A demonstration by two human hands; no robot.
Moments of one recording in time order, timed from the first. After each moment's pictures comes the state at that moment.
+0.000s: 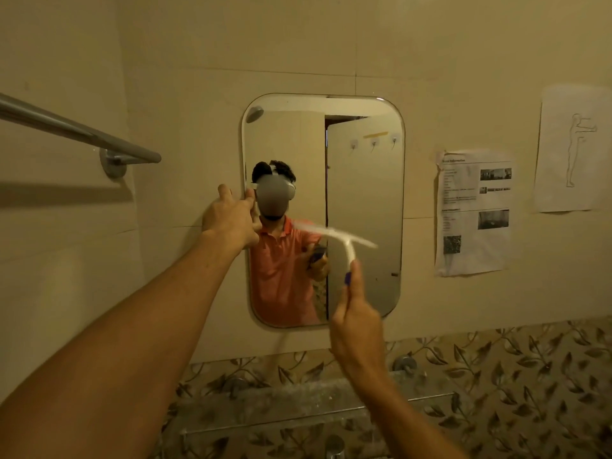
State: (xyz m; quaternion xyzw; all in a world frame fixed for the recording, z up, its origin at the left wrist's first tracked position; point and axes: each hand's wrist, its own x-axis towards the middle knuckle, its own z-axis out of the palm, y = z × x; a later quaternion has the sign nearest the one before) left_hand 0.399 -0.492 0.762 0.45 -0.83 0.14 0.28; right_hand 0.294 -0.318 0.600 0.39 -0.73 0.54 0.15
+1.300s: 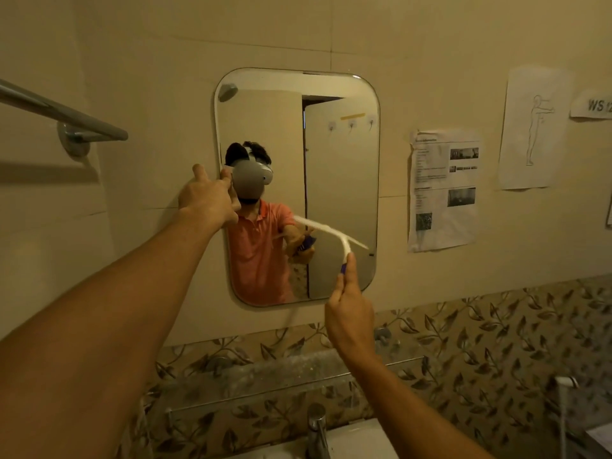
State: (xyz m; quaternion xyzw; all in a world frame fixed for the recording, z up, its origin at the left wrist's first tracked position) left_hand 0.396 -0.490 0.764 0.46 -0.84 0.12 0.27; right_hand 0.280 -0.304 0.577 0.33 -0.76 0.55 0.13
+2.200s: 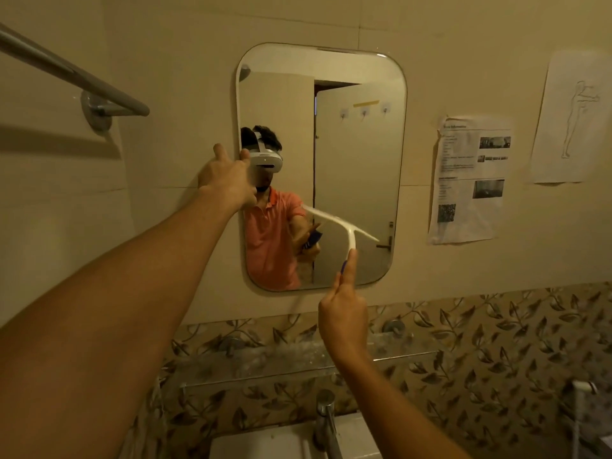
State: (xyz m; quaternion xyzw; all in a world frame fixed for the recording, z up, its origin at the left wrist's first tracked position) left_hand 0.397 -0.493 0.763 0.46 -0.84 0.13 0.26; right_hand 0.297 -0.336 0.548 0.32 -0.77 0.54 0.14
